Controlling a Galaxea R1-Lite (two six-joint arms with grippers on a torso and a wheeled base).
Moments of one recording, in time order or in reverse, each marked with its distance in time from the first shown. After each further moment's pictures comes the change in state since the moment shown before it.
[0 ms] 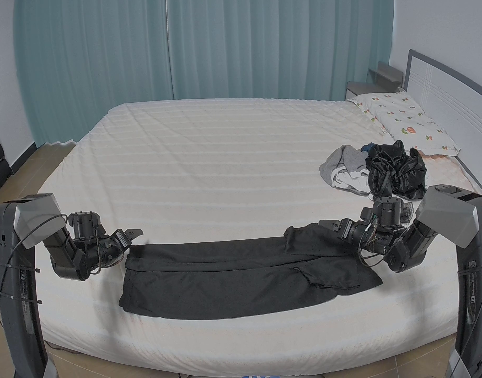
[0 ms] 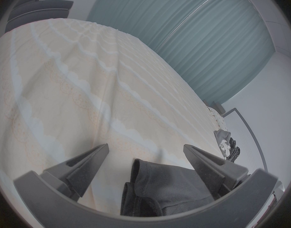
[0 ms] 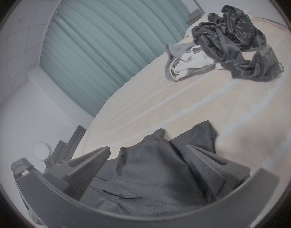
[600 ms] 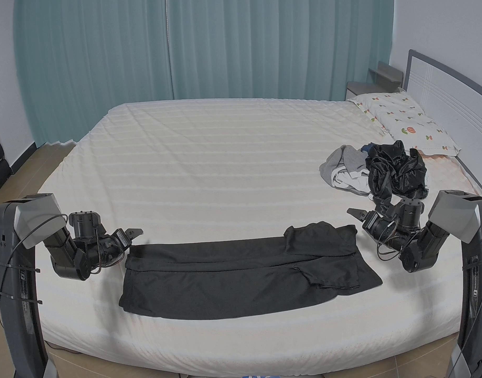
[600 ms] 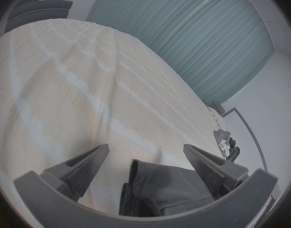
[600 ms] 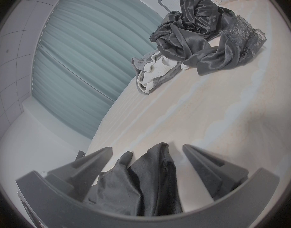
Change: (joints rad) left arm -0.001 0.000 -0.003 0.000 0.000 0.000; right arm -0.129 0.015 0.042 -0.158 0.000 0.142
